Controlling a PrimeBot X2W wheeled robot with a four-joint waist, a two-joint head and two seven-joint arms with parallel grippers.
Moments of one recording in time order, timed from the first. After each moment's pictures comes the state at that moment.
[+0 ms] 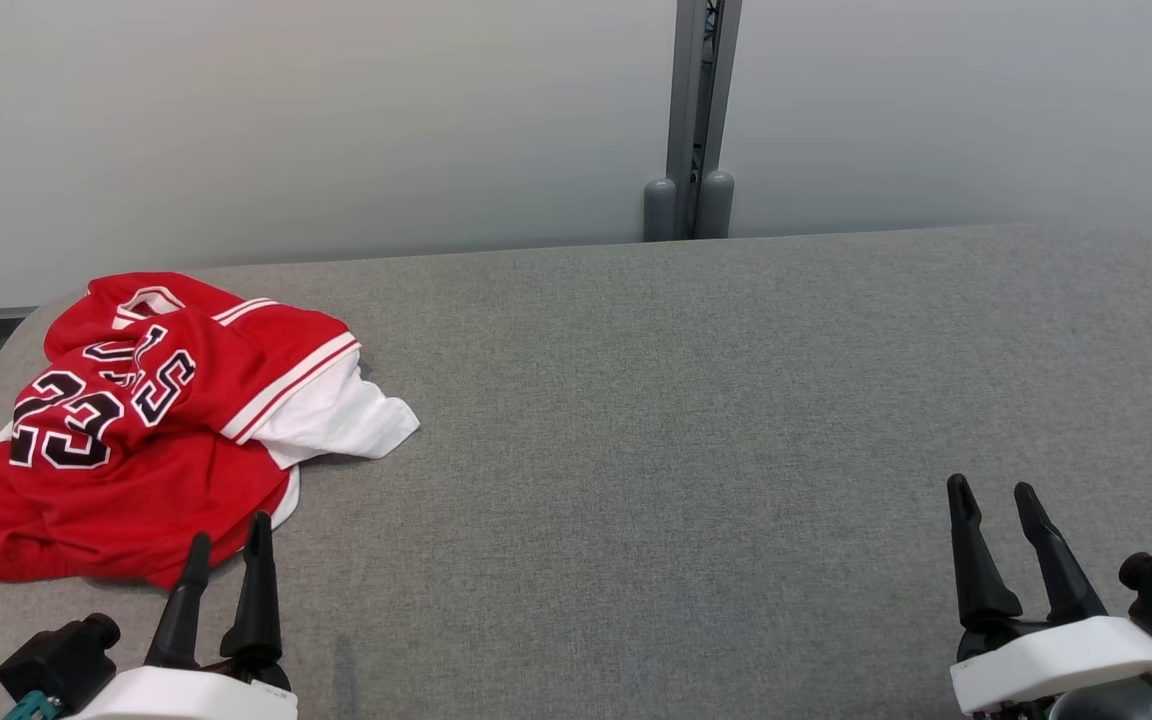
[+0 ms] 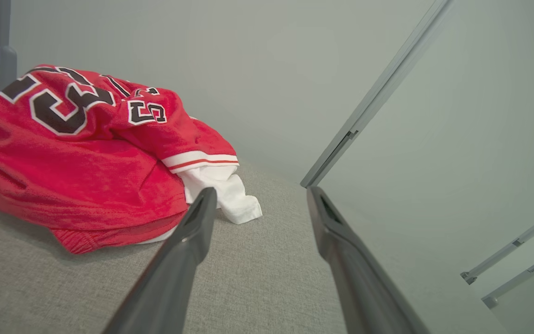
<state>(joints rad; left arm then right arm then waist) 0.04 0.05 0.06 0.20 -0.62 -0.13 -0.13 0.00 -0.05 0.02 0.13 0.47 0.13 -0.13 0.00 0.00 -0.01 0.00</state>
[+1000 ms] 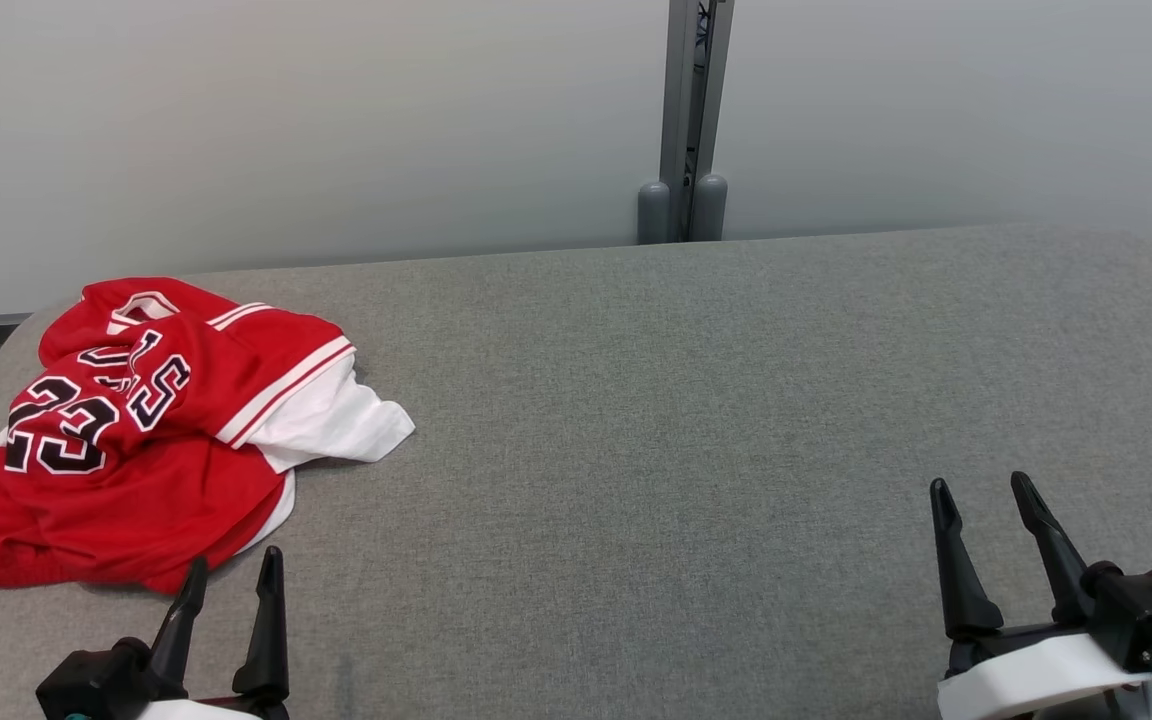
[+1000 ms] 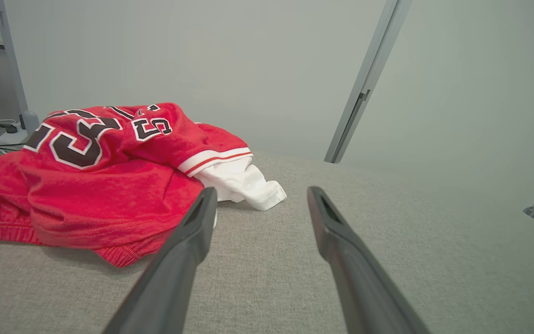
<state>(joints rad) 0.07 0.06 0.06 0.22 -0.34 -0.13 -0.20 0.01 -0.05 0.03 0.11 0.17 0.13 -0.20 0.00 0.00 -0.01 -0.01</state>
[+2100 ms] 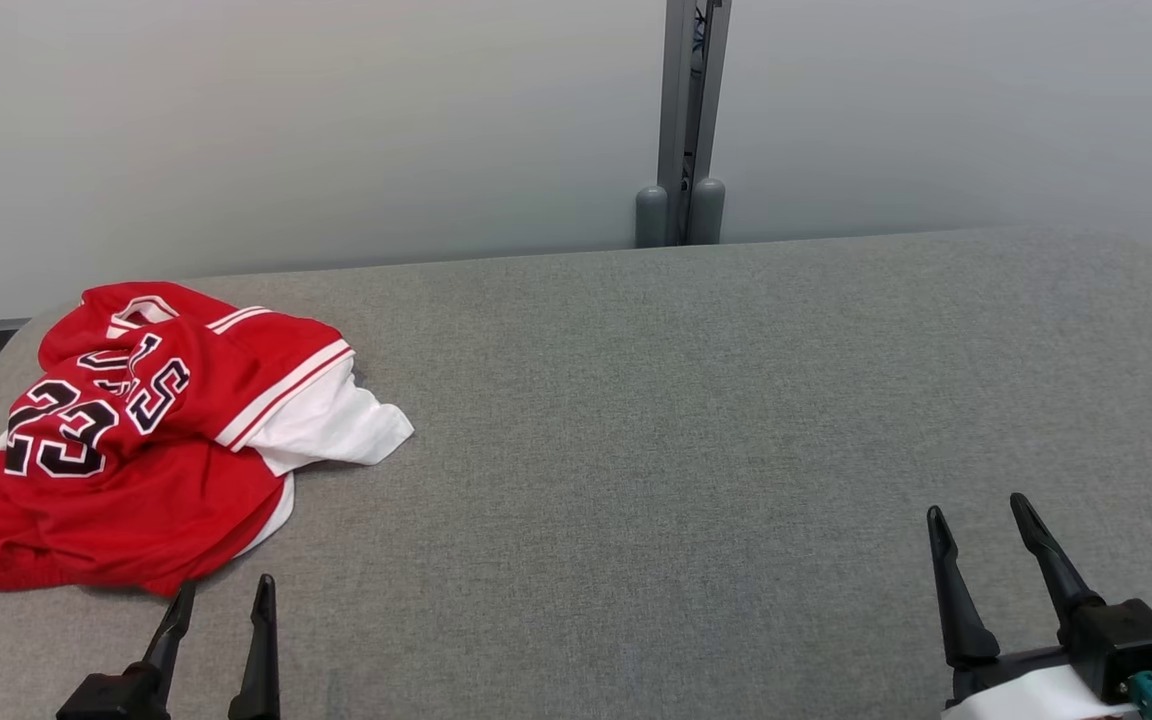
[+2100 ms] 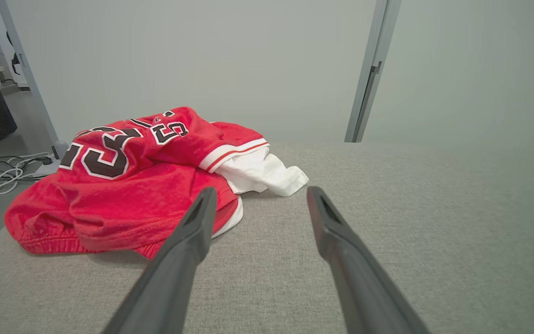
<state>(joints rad) 0.10 0.05 0.11 0.26 -0.13 -0.13 -0.26 0.04 -0.05 0.02 0.14 0.03 0.13 -0.26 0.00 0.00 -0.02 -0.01</state>
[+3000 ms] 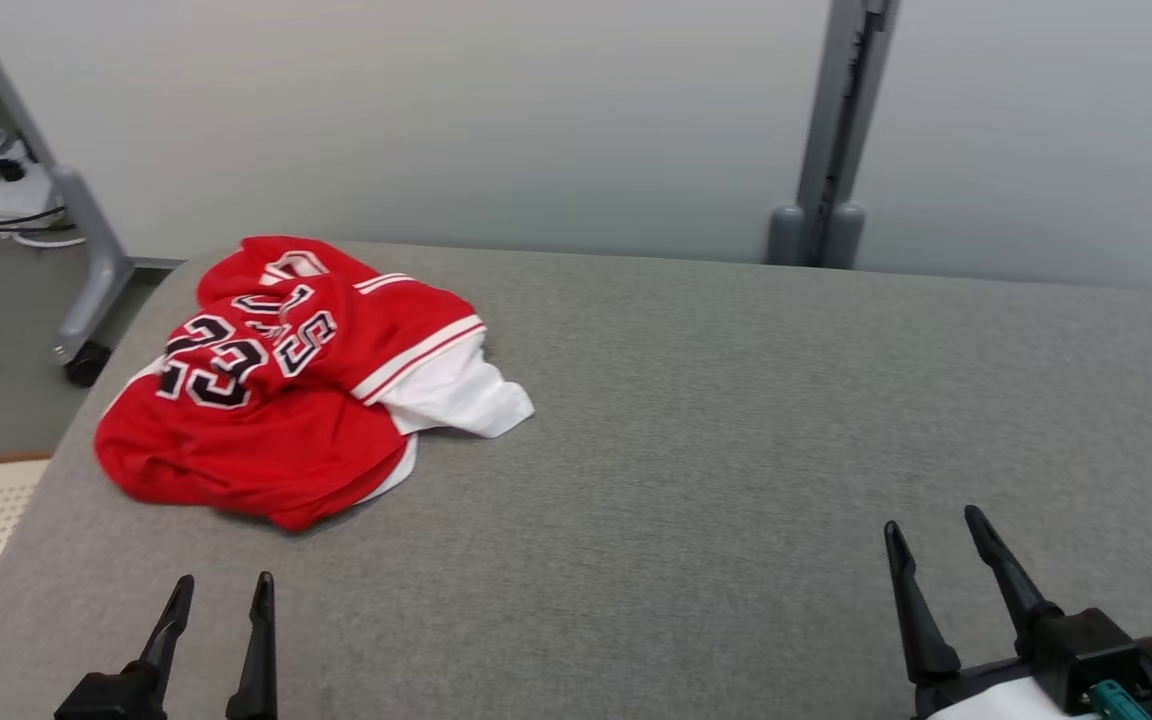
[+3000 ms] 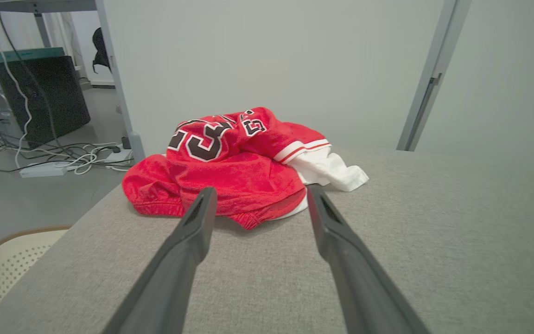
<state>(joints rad) 0.09 0.05 0.10 0.25 -0.12 -0.12 -0.26 0.05 -0.05 0.08 0.13 0.06 0.13 -0.26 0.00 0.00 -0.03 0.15</state>
